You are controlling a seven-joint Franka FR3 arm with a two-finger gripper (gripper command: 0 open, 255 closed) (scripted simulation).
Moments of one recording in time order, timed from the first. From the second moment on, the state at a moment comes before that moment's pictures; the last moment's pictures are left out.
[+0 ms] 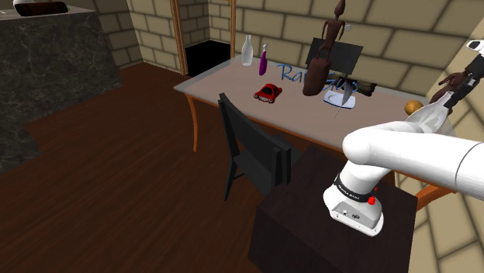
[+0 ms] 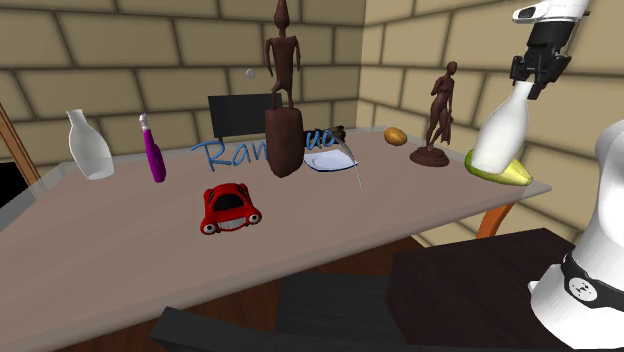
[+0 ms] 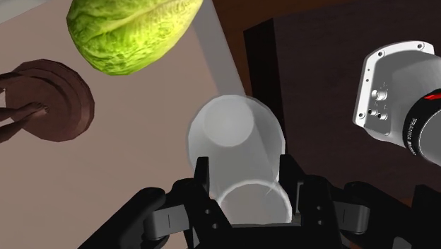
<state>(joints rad) -0.54 -1.14 -0.89 -2.24 -0.74 1.41 -1.04</state>
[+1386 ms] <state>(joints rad) -0.60 -1.22 -1.06 -2.45 -0.90 1.58 -1.02</state>
